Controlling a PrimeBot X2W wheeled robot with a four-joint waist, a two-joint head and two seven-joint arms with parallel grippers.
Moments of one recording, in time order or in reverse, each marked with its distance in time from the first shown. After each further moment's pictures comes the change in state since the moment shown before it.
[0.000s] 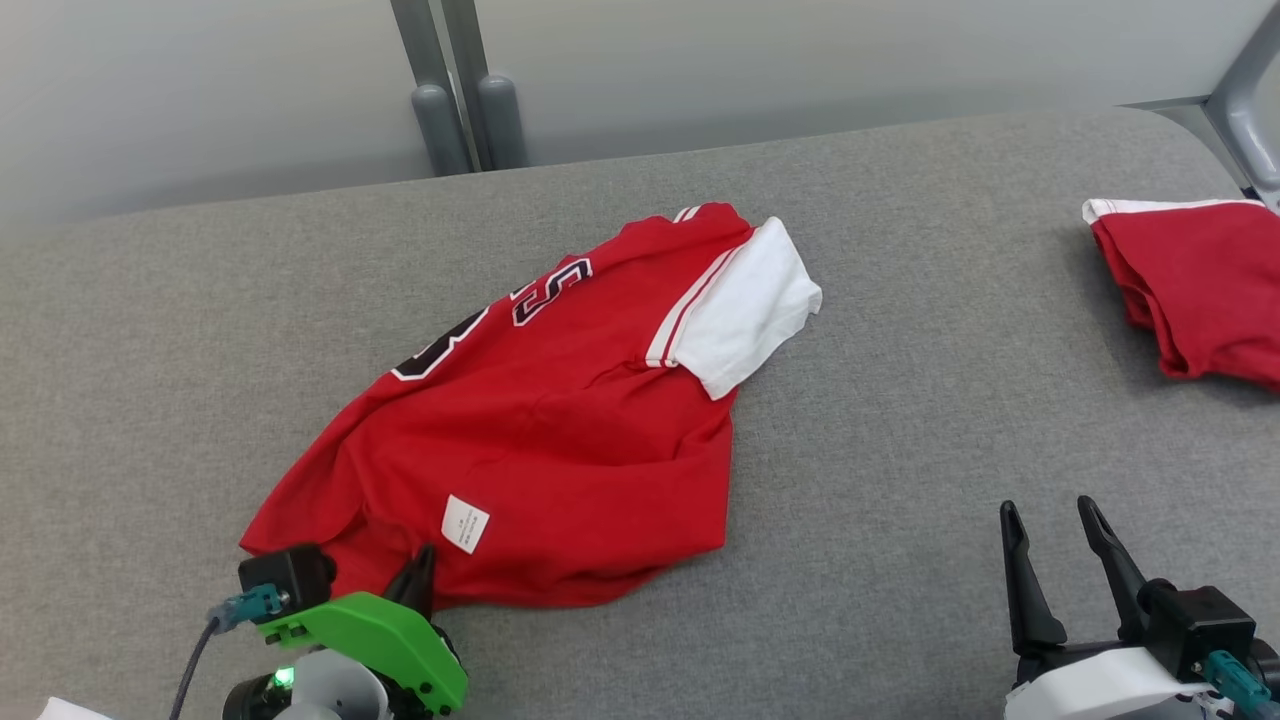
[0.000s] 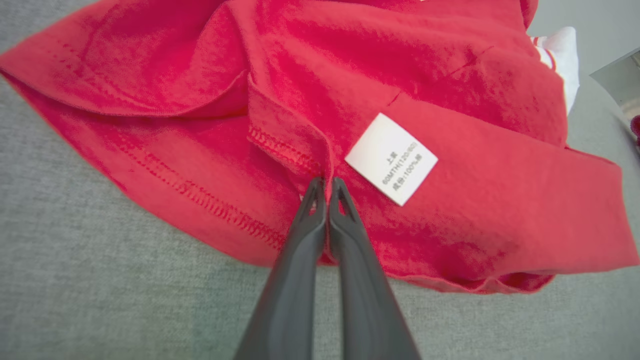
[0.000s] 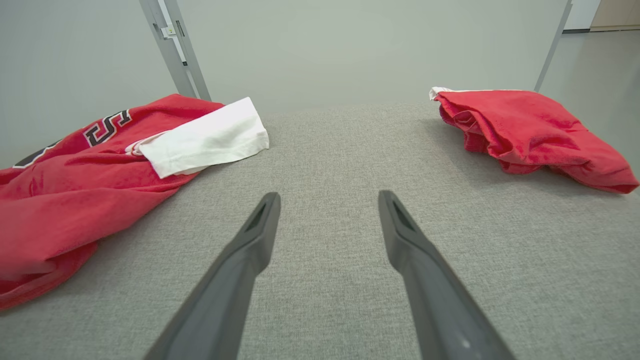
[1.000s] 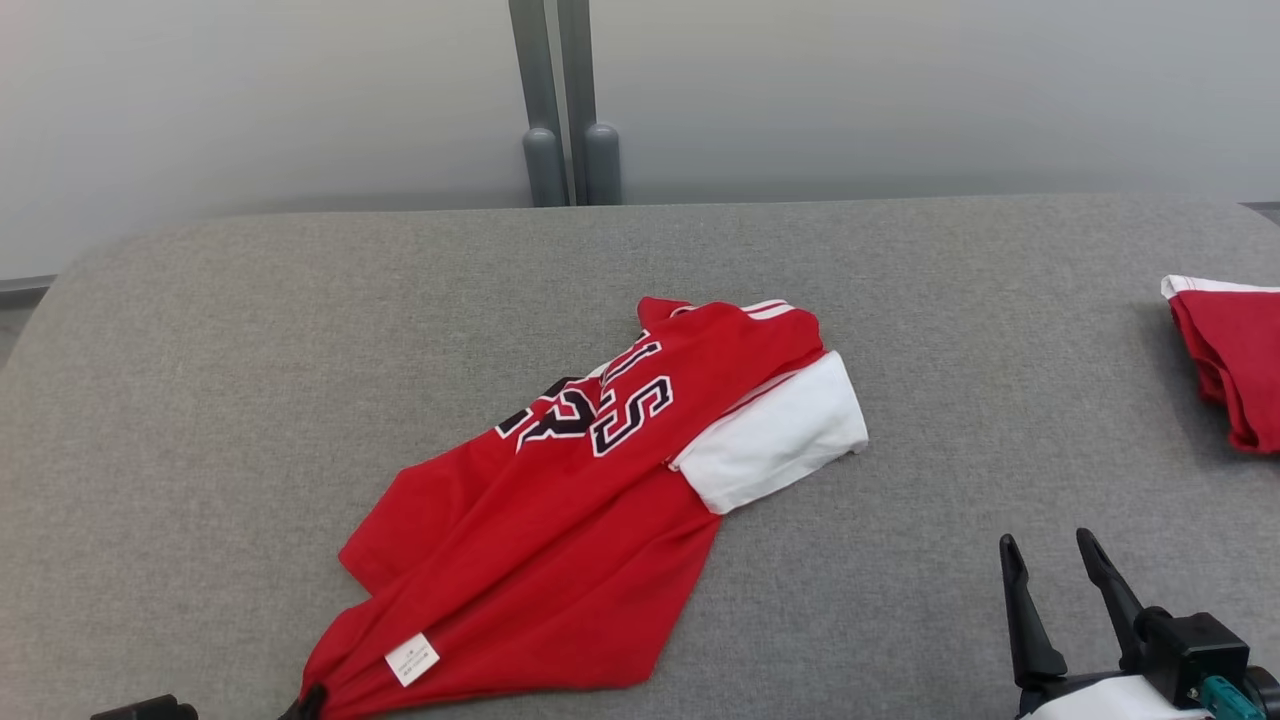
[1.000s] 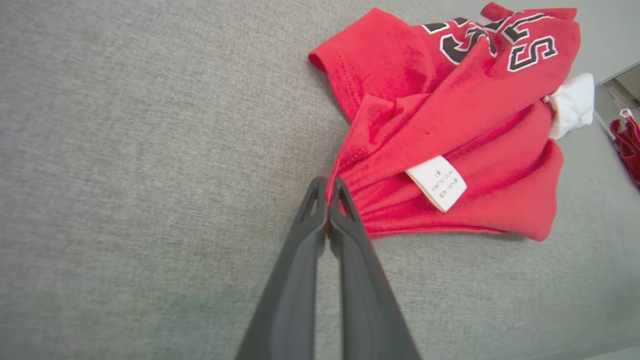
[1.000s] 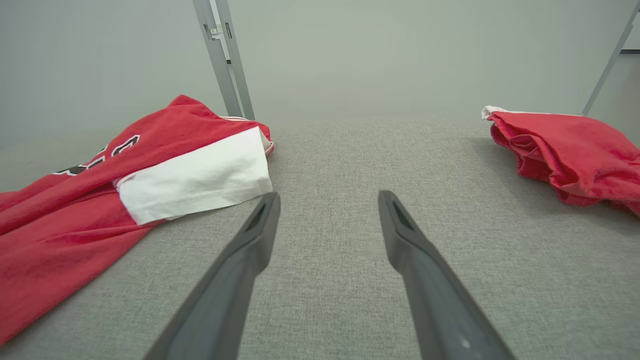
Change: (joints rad) left arm 0.222 0.233 0.044 0.023 -0.134 -0.337 -0.116; right arm 0.043 -0.014 0.007 0.012 -0.003 0.000 0.000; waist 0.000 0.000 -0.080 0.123
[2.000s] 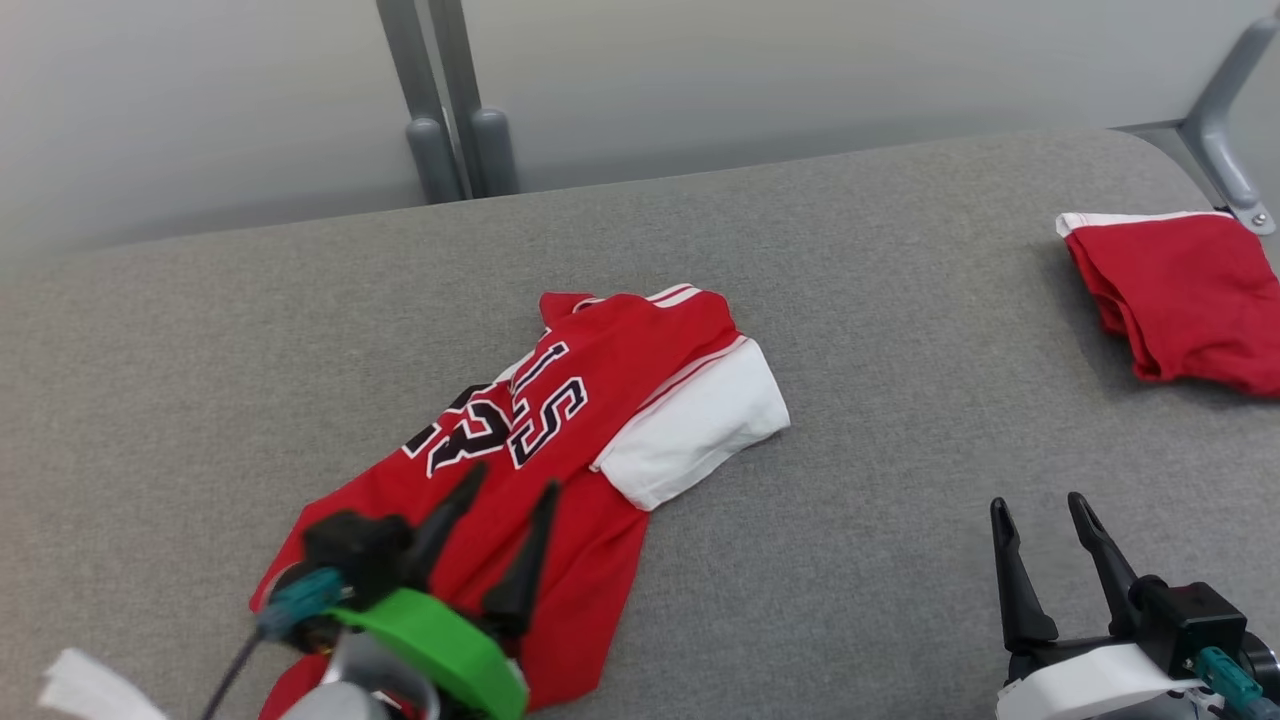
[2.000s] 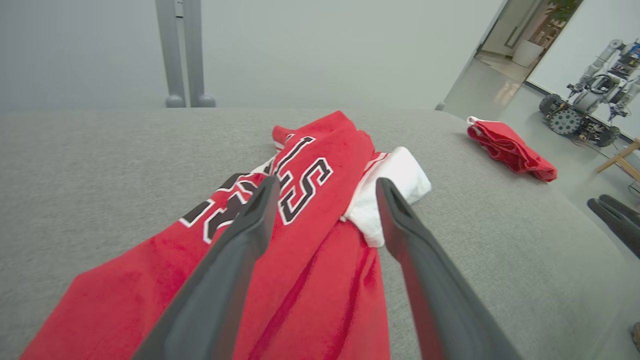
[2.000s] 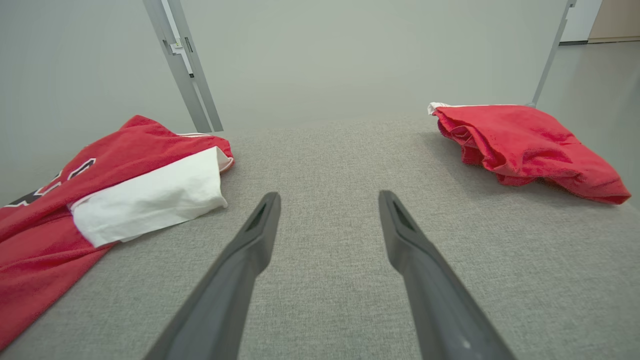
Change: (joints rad) left arm -0.253 -0.081 -0.163 -0.328 0.297 0.226 0.000; right arm -0.043 0.013 0.007 -0.012 0.006 0.000 0.000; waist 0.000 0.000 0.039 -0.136
